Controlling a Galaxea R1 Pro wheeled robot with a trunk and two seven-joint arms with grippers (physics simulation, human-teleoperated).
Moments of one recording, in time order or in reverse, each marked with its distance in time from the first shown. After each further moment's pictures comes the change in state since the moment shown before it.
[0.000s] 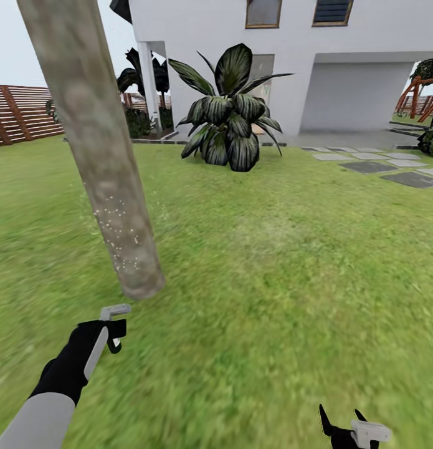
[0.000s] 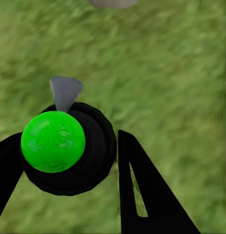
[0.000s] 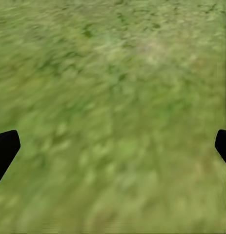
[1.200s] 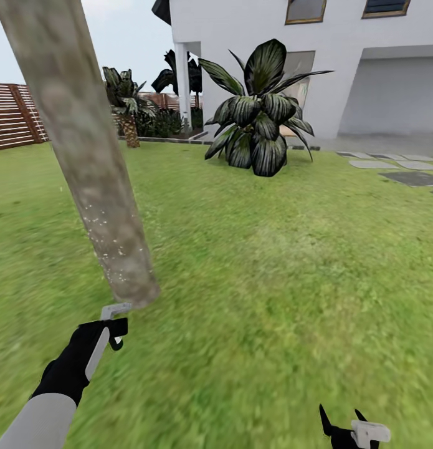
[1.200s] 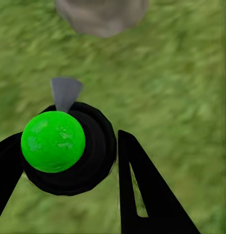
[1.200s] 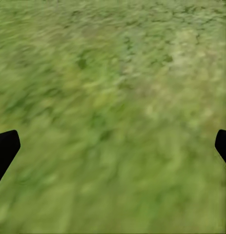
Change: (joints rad) left arm 0.002 -0.006 0.000 0.003 -0.001 -0.043 0.000; right arm 0.000 0.000 0.000 0.000 0.000 -0.001 -0.001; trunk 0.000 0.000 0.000
